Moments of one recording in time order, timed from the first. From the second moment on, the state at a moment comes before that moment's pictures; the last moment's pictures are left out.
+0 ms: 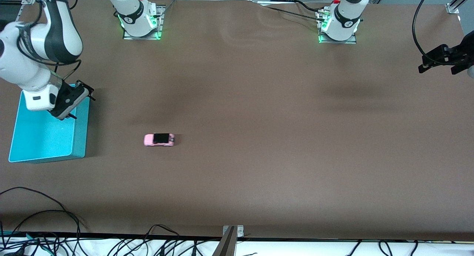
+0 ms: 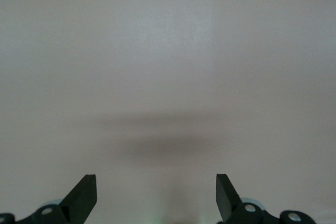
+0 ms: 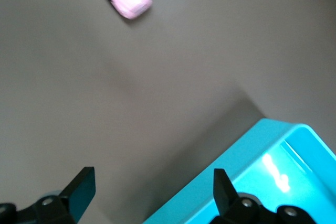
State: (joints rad) left arm 0.09 -0.06 0.01 -1.63 -0.02 1.50 0.10; right arm 0.01 0.07 -0.11 -2.18 0.02 2.30 -1.12
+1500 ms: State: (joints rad) left arm 0.09 -0.03 0.01 -1.57 -0.02 1.50 0.09; right arm -0.02 0.53 -0.12 -1.90 0.16 2.43 -1.66
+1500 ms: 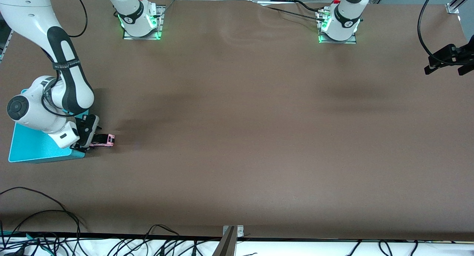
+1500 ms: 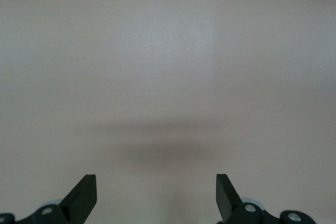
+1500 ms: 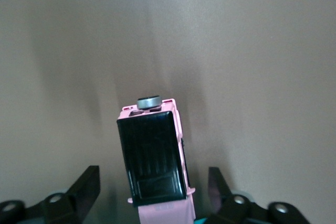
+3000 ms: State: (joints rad) left arm 0.09 0.00 0.01 -1.55 -0.02 1.50 0.02; right arm -0.02 0.31 -0.32 -1.85 0.16 2.07 -1.89
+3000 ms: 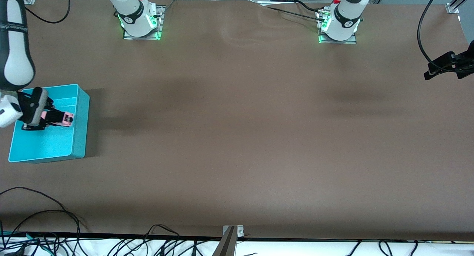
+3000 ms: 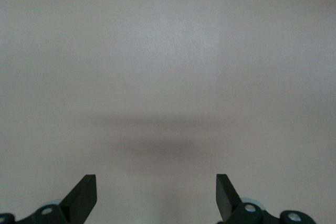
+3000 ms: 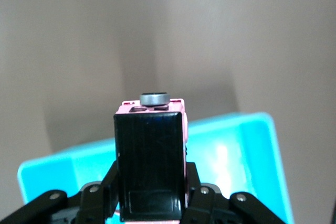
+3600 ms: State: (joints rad) left arm 0.09 0.00 0.01 -1.55 -0.02 1.50 0.02; right arm -0.06 0.44 -0.38 -1.92 0.16 2.21 -1.94
